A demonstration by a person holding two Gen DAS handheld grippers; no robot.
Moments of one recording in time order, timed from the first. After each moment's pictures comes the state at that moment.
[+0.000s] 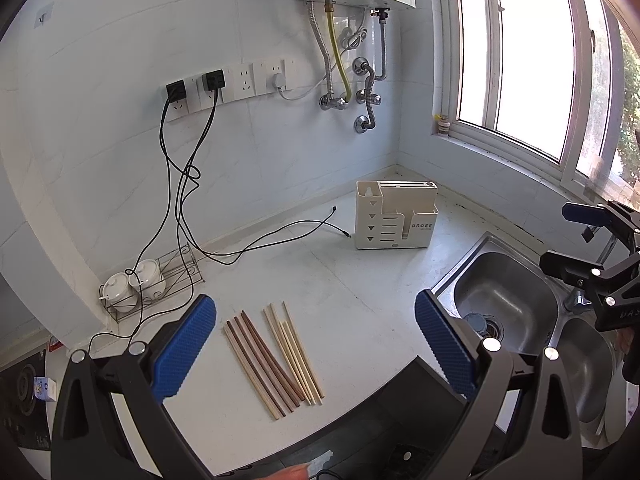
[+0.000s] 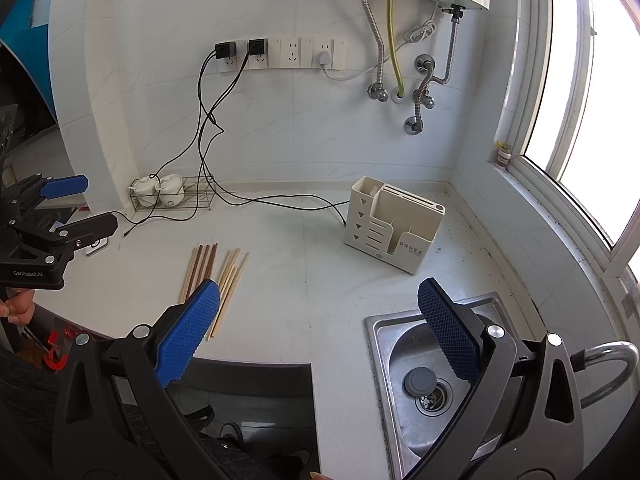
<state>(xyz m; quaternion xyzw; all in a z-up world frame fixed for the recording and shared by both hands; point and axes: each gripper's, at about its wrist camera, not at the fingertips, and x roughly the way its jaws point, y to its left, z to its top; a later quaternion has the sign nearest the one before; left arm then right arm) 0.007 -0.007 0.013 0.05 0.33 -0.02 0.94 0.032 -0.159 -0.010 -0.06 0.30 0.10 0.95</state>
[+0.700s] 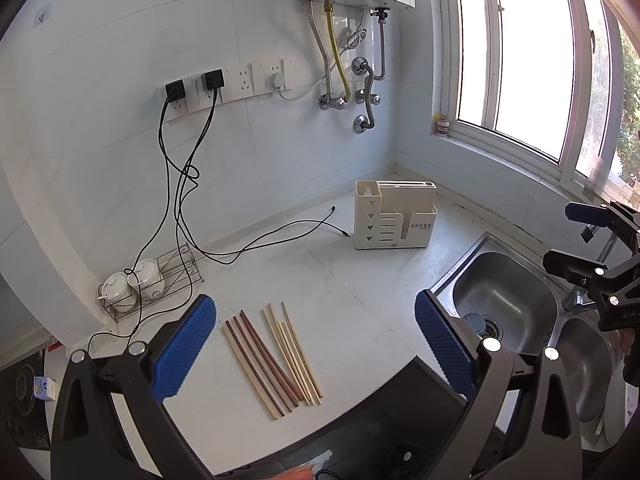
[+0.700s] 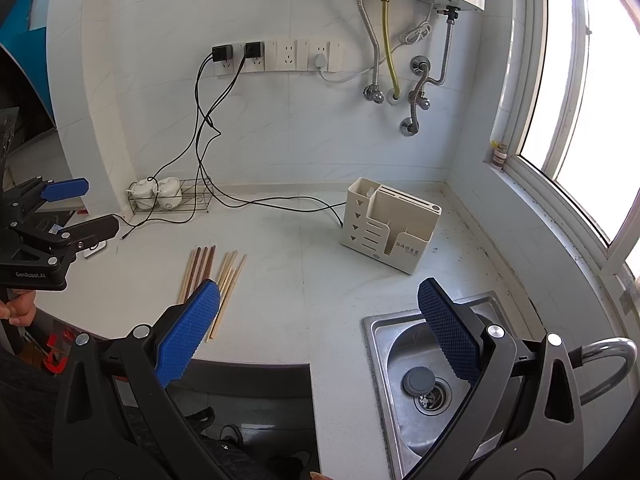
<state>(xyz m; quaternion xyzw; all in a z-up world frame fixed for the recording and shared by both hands) 0.007 -0.009 0.010 0.05 0.33 -0.02 0.94 0.033 -0.161 -0.009 -0.06 0.29 0.10 0.95</state>
